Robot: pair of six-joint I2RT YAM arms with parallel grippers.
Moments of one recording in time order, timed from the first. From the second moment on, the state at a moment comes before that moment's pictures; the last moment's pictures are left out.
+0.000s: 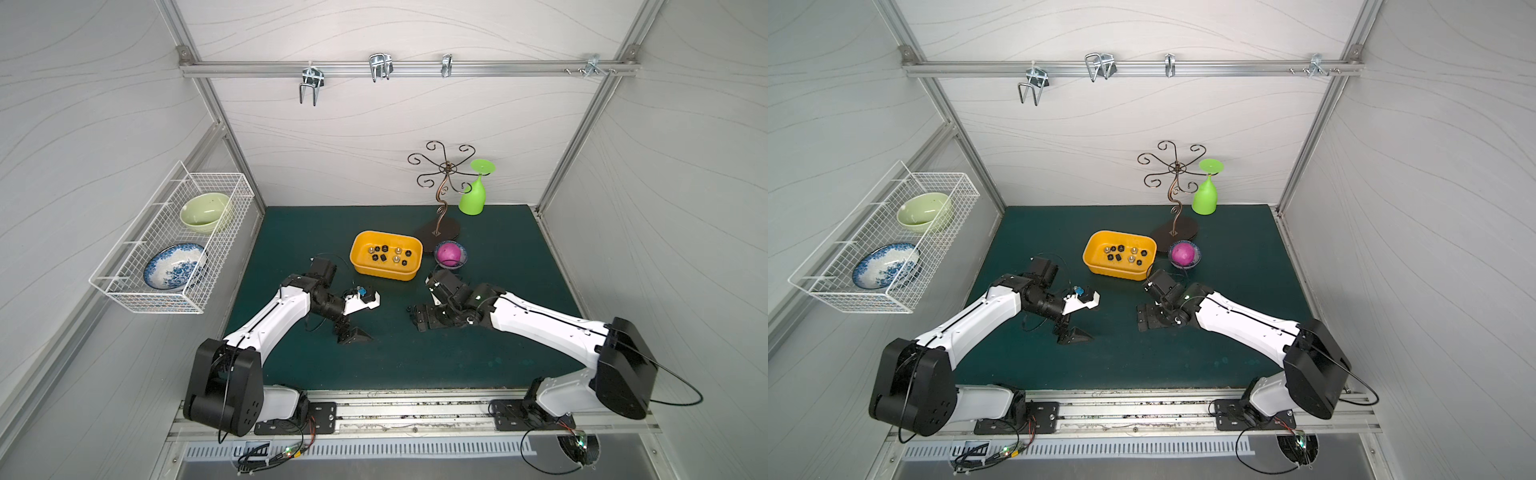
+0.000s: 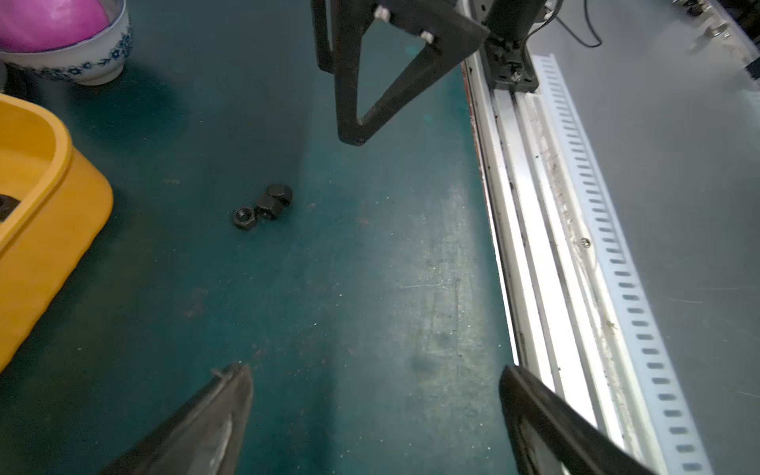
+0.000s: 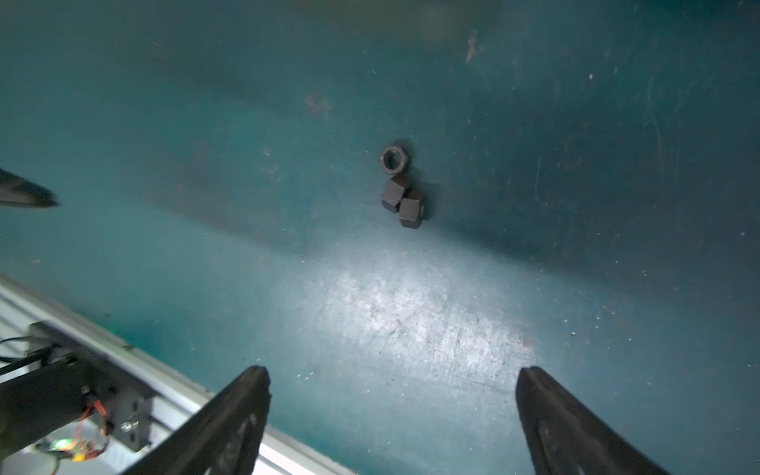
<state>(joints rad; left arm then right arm) -0.23 1.35 0.86 -0.87 0.87 1.15 0.93 1.45 1.00 -0.65 -0.02 0.64</state>
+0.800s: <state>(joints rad) -0.25 1.41 0.85 -0.91 0.82 1.17 0.90 1.76 1.11 -0.63 0.08 0.61</state>
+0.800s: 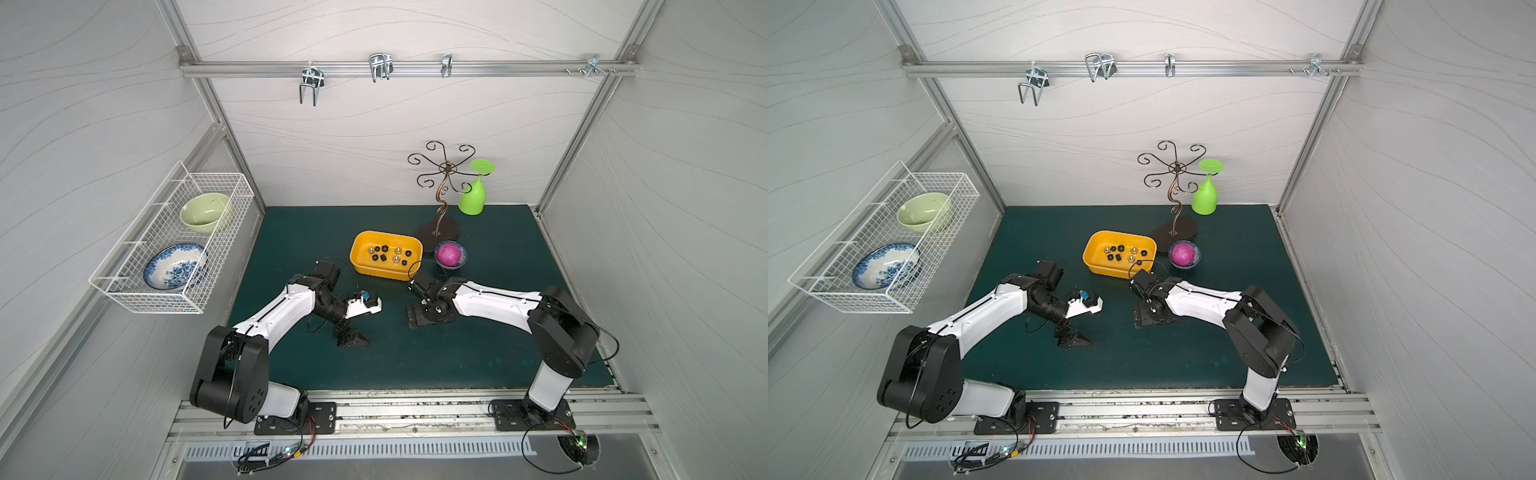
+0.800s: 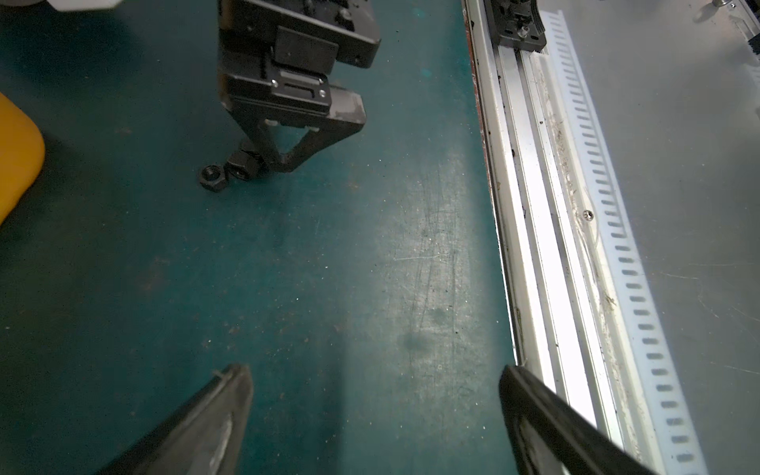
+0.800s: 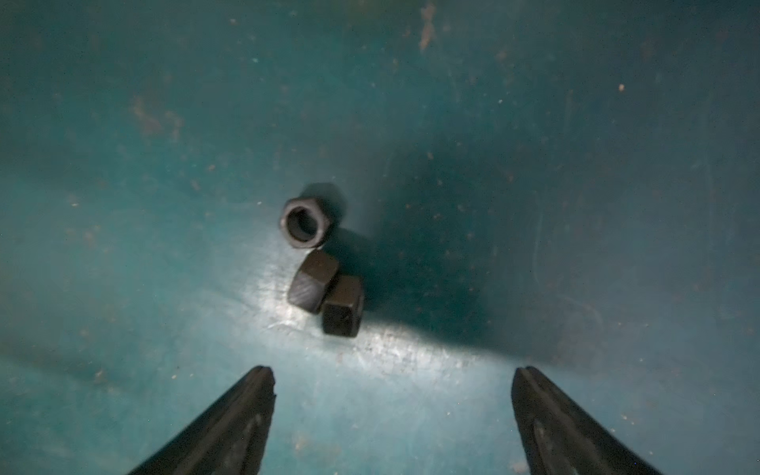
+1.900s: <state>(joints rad) -0.25 1.44 0.87 -0.93 0.78 1.12 0.84 1.76 1.12 -0.65 0.21 0.56</state>
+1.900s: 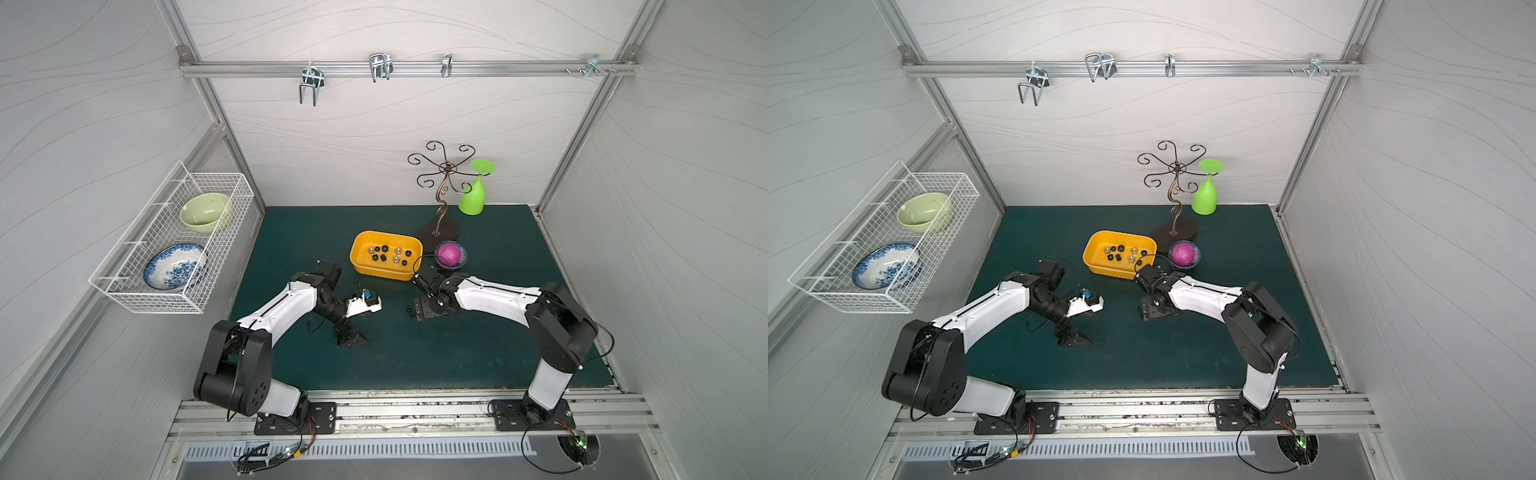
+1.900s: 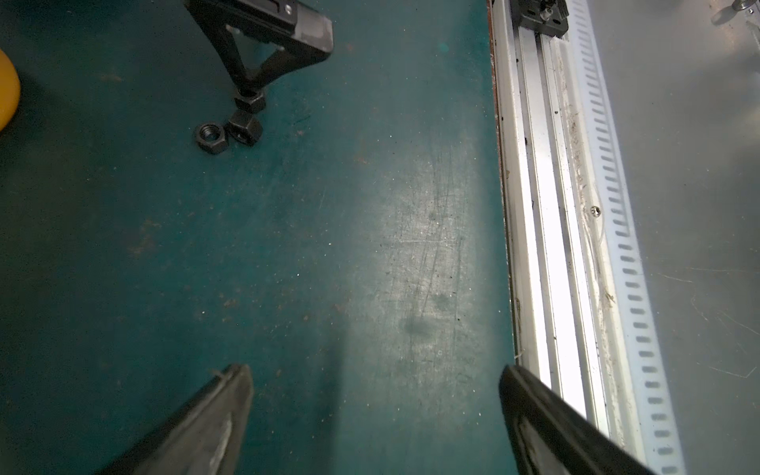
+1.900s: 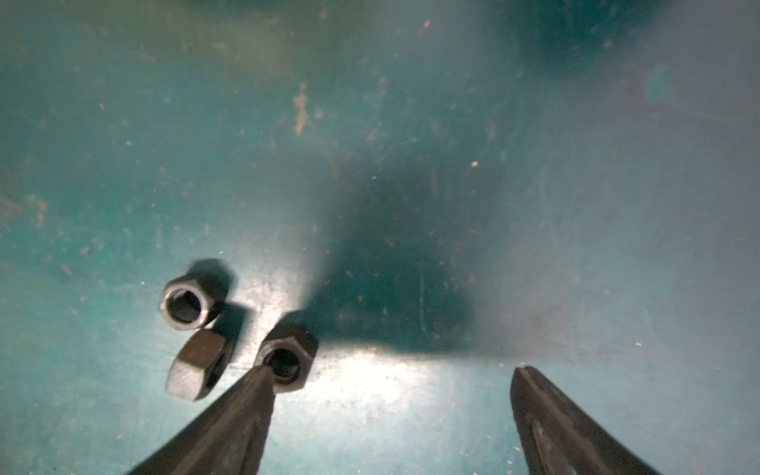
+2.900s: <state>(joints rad) -0.28 1.48 0.90 -0.99 0.77 1.12 0.85 1.89 1.22 -0.65 0.09 0.42</state>
